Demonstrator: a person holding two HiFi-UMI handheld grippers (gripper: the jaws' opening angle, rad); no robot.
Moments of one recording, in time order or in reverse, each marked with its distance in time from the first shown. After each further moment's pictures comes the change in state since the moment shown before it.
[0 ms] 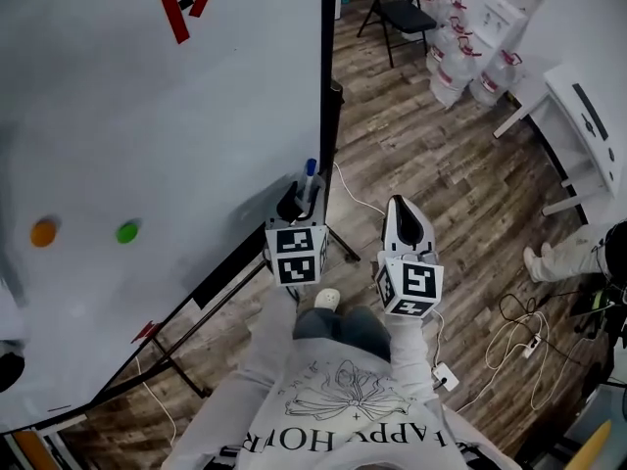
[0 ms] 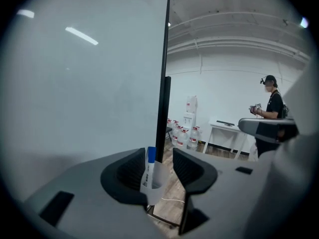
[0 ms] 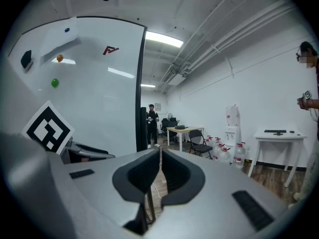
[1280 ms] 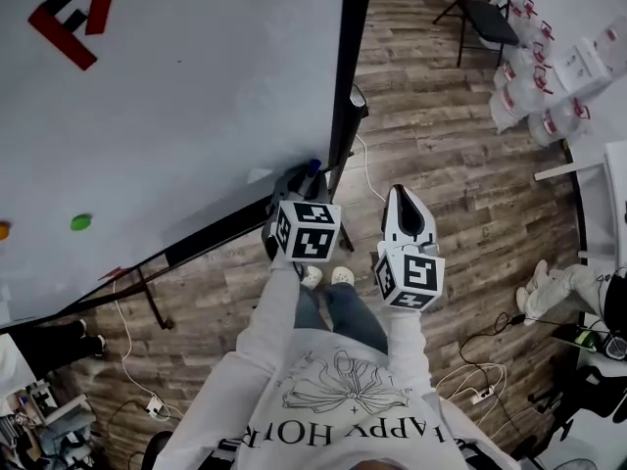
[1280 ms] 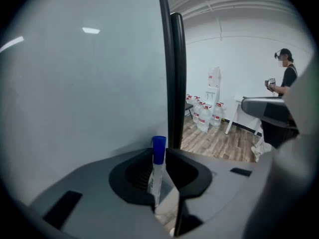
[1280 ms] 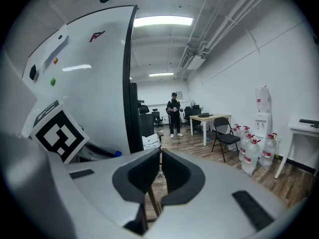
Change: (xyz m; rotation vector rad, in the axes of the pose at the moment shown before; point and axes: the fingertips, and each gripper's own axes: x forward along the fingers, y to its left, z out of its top) left arm 0.096 0.011 -0.037 0.025 0.302 0.280; right arm 0.121 -0.035 -0.038 -0.006 0.129 0.323
